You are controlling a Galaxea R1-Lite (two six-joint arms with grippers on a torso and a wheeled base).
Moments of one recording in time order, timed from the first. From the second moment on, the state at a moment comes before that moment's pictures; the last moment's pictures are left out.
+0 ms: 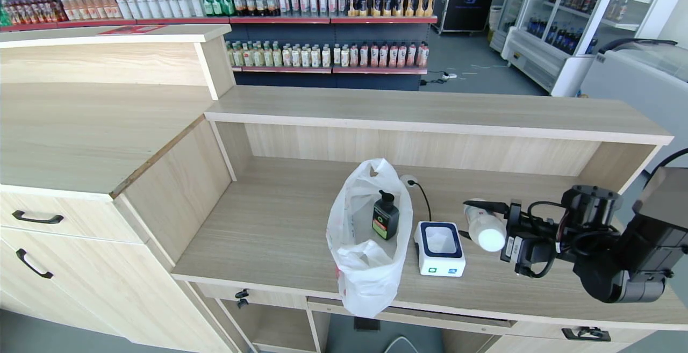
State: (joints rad) left arm 0.00 0.00 0.00 0.00 -0.02 0.00; right arm -0.03 2.22 -0.66 -1.36 1.02 -1.43
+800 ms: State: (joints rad) left arm 0.00 0.00 0.00 0.00 -0.02 0.00; right arm -0.01 2.29 -0.70 -1.39 1.04 -1.43
